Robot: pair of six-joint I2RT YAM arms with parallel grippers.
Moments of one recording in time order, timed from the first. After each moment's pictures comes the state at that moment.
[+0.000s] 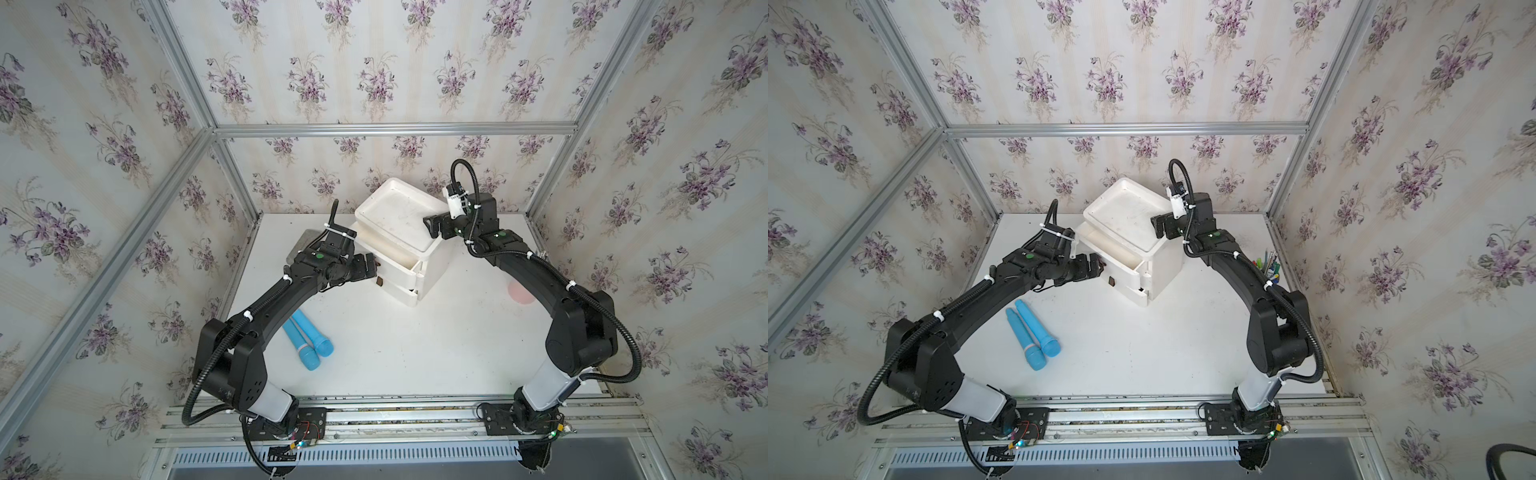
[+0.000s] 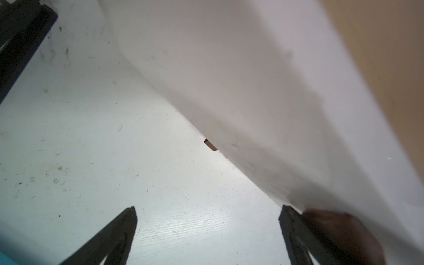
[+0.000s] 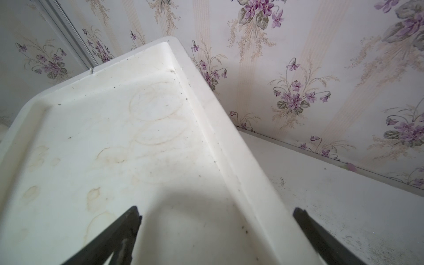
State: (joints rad) left arm -0.42 1.55 1.28 -0.66 0.09 -0.55; right arm 0.35 1.73 1.41 -0.18 -0.15 -0.02
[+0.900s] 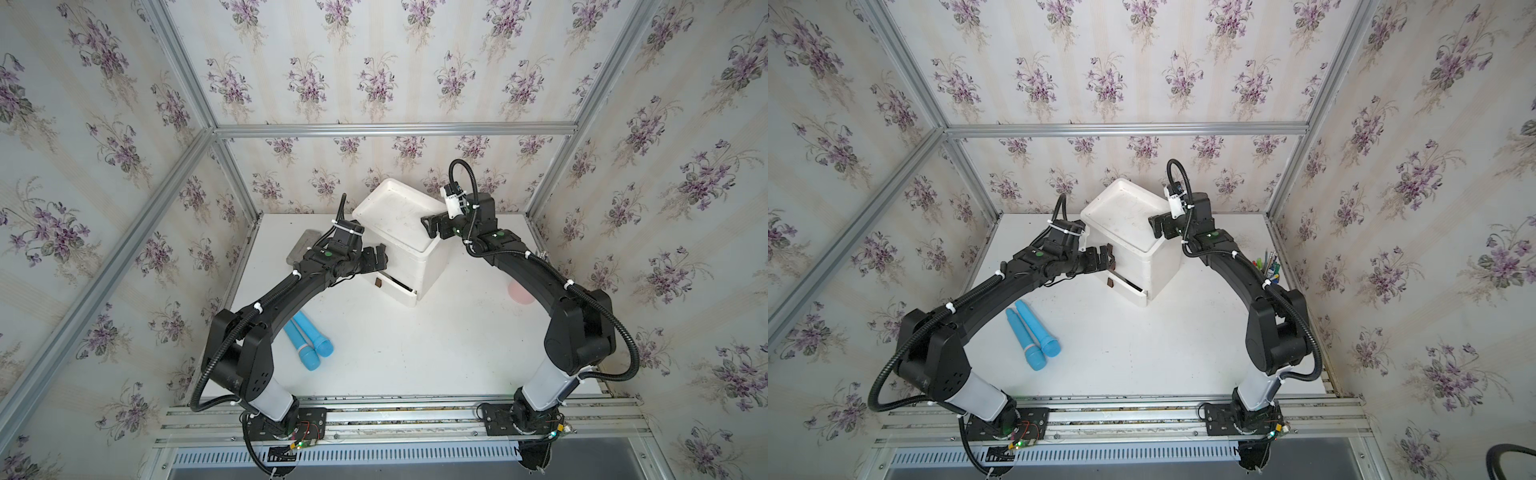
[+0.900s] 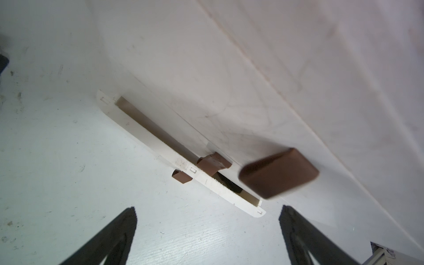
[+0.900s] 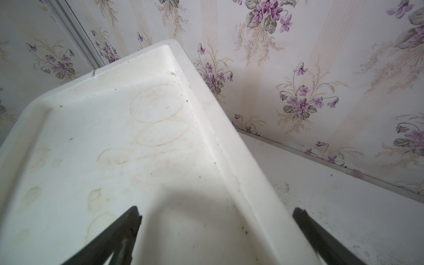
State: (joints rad) left arm -0.45 1.57 1.25 -0.49 0.11 -0.52; right arm 0.36 1.74 1.42 -0.16 -0.17 -0.03
